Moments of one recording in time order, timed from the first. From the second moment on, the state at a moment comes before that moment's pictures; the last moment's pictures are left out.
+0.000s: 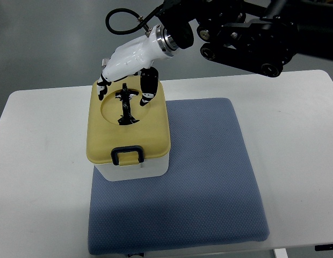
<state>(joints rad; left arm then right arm) -0.09 0.00 -0.02 -0.16 0.01 -0.07 0.04 1.75 -0.12 -0.15 0.95 -1.43 0.38 0.48</state>
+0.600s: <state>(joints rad) -0.09 0.00 -0.03 -0.16 0.01 -0.07 0.04 1.70 -0.09 -0.15 0.90 -1.43 0.37 0.48</state>
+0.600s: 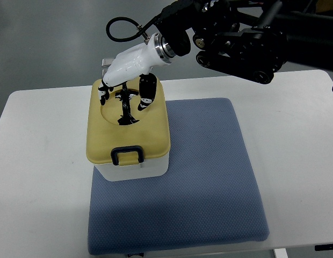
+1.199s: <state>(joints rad) -0.09 0.00 -0.03 -0.16 0.01 -0.07 0.04 1.69 -0.06 -0.16 0.87 -1.45 0.36 0.48</state>
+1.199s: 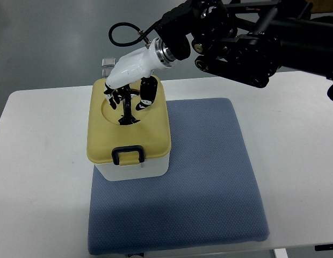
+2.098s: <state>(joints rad) -0.10 0.00 -0.02 -0.16 0.01 -0.07 0.04 1.70 -0.07 -0.15 0.86 -1.45 0.34 0.48</state>
